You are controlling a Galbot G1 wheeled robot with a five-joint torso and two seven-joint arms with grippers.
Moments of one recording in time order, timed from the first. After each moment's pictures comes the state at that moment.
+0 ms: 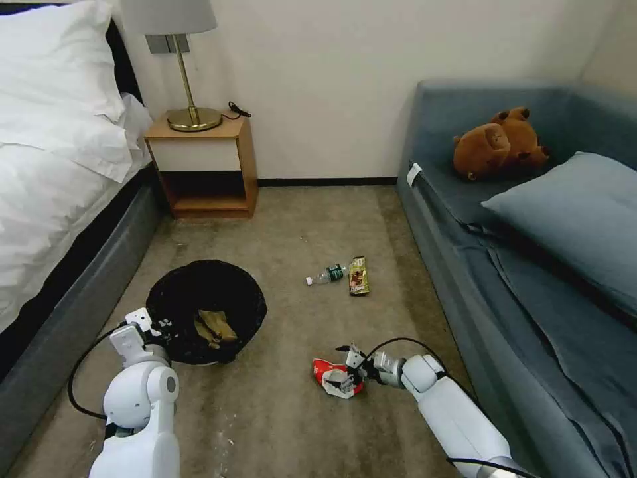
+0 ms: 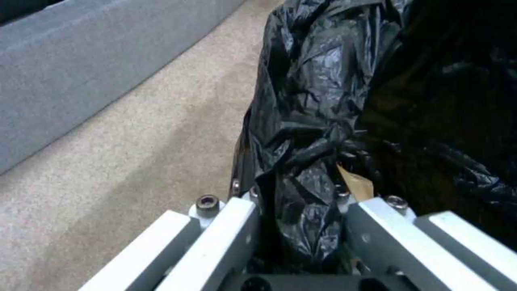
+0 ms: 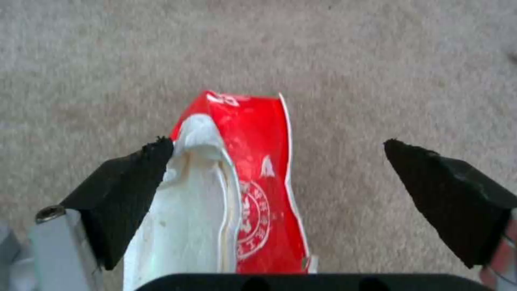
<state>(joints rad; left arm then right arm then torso) 1.24 -1.55 -0.78 -1.93 -0.33 0.62 -0.34 -0.77 1.34 0.13 0.84 -0.32 0.27 -0.76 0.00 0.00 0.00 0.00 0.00</state>
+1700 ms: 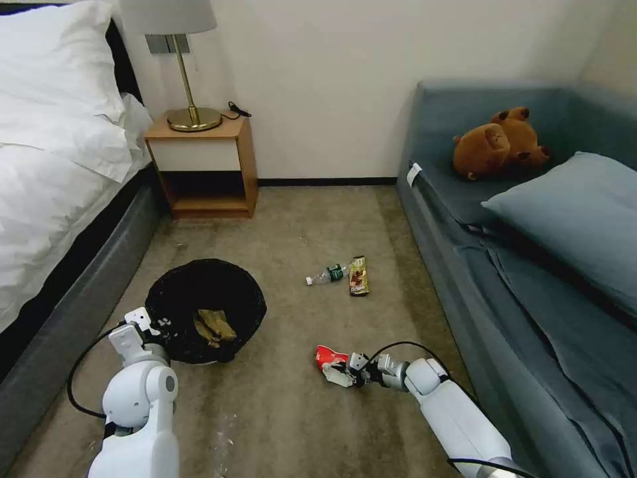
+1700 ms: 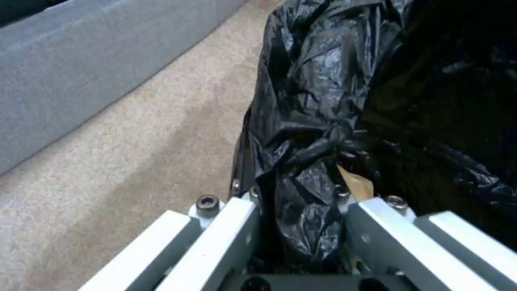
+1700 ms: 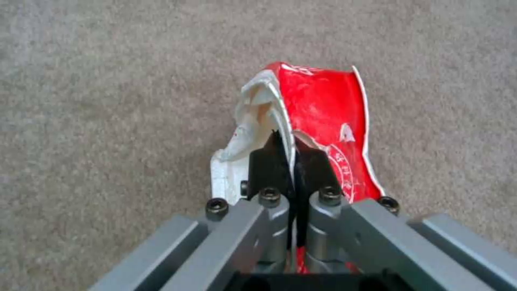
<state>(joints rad) 1.24 -1.55 -0.78 -1.93 -0.34 0.62 -0.35 -0.79 1.35 0.16 0.81 -0.30 0.31 -0.77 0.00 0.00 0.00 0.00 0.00</state>
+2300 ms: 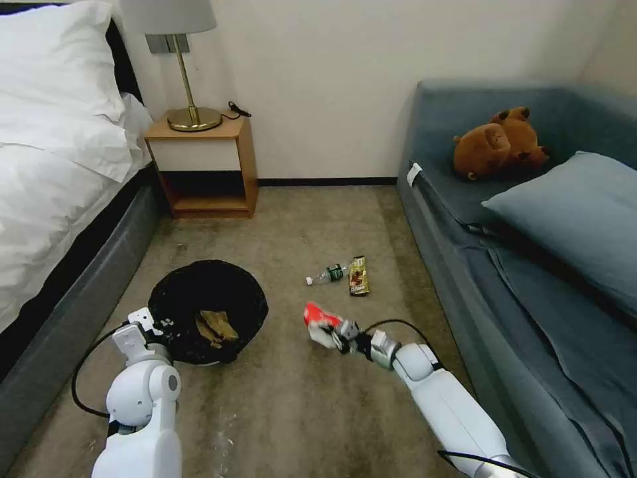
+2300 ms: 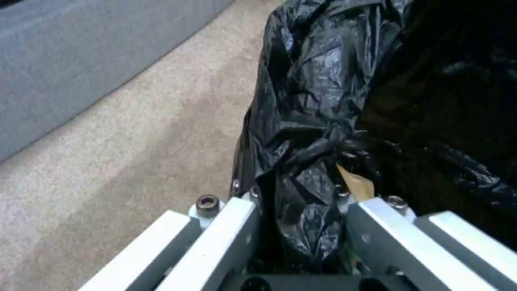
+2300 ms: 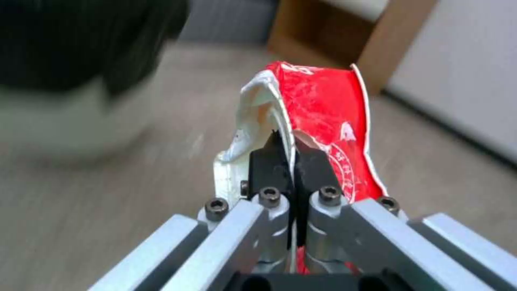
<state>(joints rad) 1.23 -1.55 -0.77 -1.90 -0.34 0.61 -0.35 -0.79 1.34 0.07 1.12 -0.02 0.27 -0.45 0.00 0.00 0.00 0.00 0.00</state>
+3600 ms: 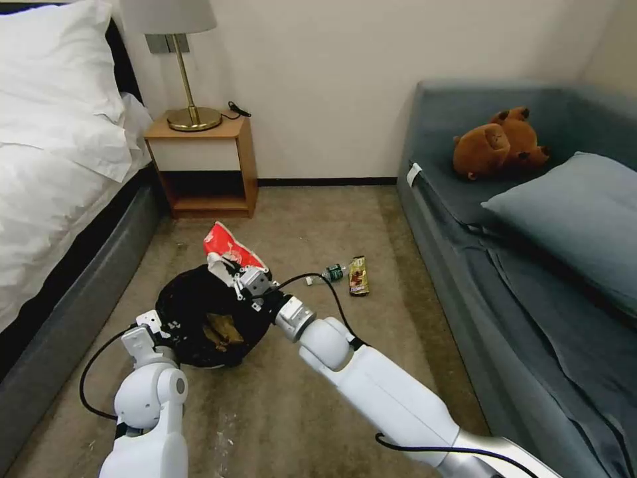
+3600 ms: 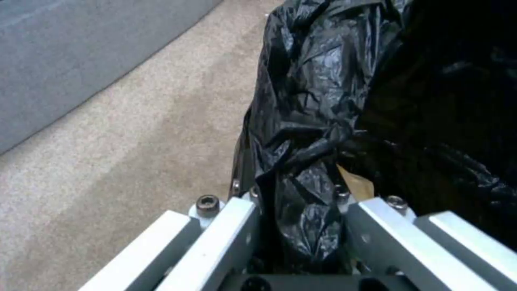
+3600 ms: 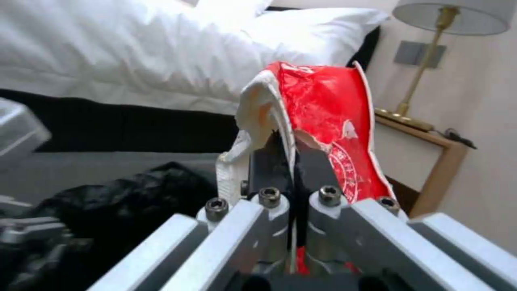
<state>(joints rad) 1.24 -1.57 -0.75 -1.92 -0.31 0.61 -0.35 -0.65 1.44 -0.40 1.41 0.11 0.15 -0.02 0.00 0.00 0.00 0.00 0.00</state>
